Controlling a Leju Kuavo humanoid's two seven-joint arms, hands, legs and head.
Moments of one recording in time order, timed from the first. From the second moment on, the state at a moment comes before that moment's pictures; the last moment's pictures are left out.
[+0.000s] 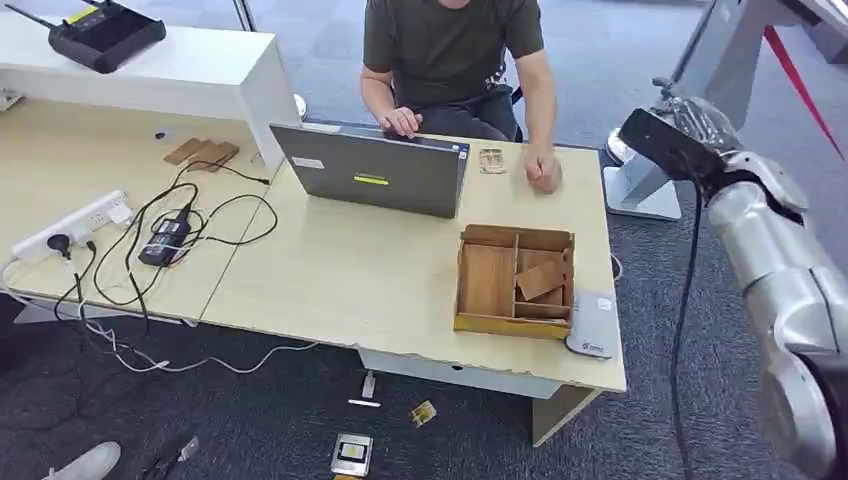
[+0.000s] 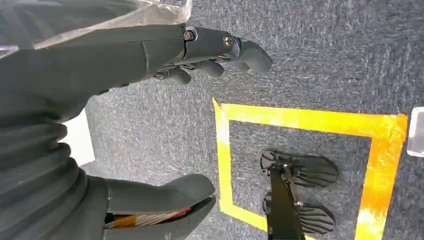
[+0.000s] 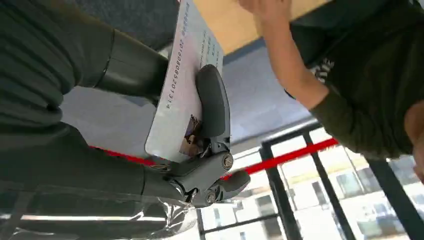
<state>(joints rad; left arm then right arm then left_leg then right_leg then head) -0.27 0.22 0.89 -0.20 -0.71 -0.35 0.15 -1.21 -0.27 0.42 -0.39 0.84 0.12 -0.30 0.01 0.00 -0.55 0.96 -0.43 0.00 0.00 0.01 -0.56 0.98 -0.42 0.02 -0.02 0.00</state>
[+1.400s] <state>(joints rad) -0.30 0.23 0.92 -0.20 -0.76 -0.35 0.17 -0.68 -0.34 0.48 -0.90 0.84 0.46 -0.11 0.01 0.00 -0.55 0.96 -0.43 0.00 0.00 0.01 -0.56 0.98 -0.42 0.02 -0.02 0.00</state>
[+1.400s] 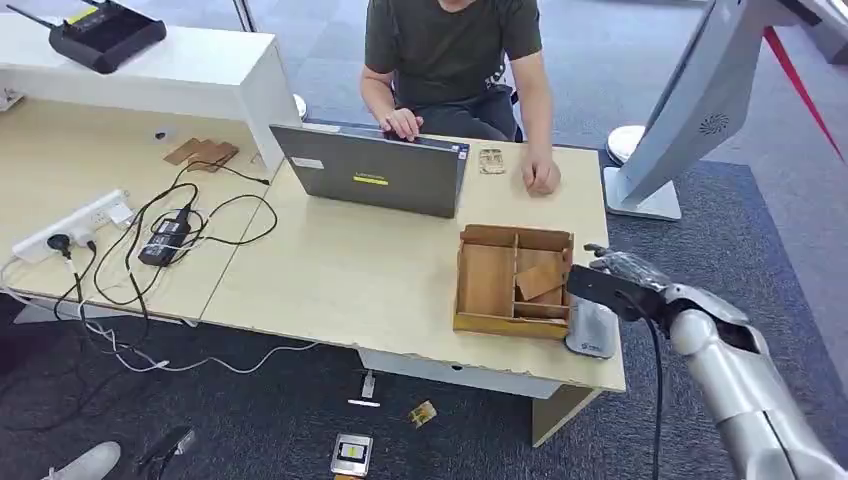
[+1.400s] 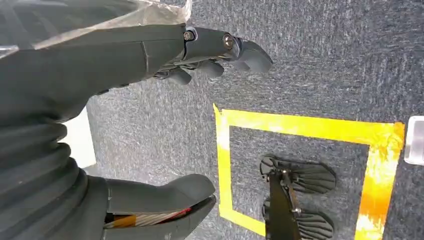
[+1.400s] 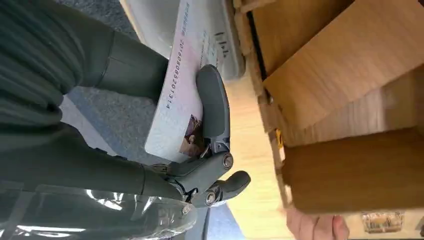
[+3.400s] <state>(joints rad) -0.32 0.22 0.92 -0.20 -0.81 -0.35 0.18 -1.26 -0.17 0.42 -0.57 0.82 0.22 -0.18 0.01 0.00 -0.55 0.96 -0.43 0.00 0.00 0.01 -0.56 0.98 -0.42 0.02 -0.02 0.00</state>
